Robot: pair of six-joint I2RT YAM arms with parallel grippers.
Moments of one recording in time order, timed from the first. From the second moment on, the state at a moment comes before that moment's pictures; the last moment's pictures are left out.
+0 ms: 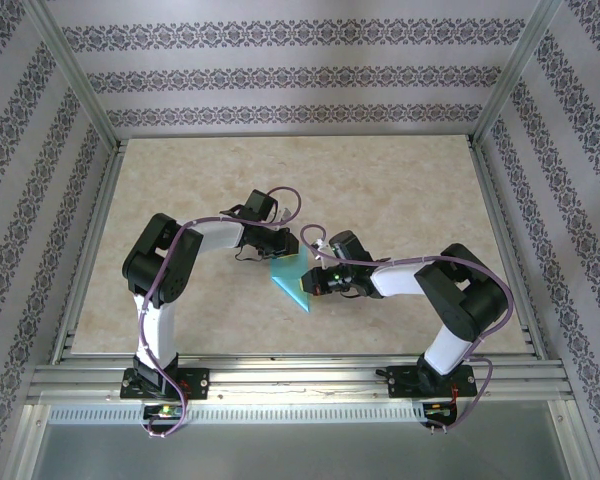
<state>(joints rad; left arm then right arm) -0.46 2.00 1.17 -0.23 0.56 -0.56 0.63 1.69 0.62 0.21 -0.55 0.54</state>
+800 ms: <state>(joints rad) -0.46 1.99 1.17 -0.23 0.56 -0.56 0.63 1.69 0.65 0.14 -0.54 0.52</state>
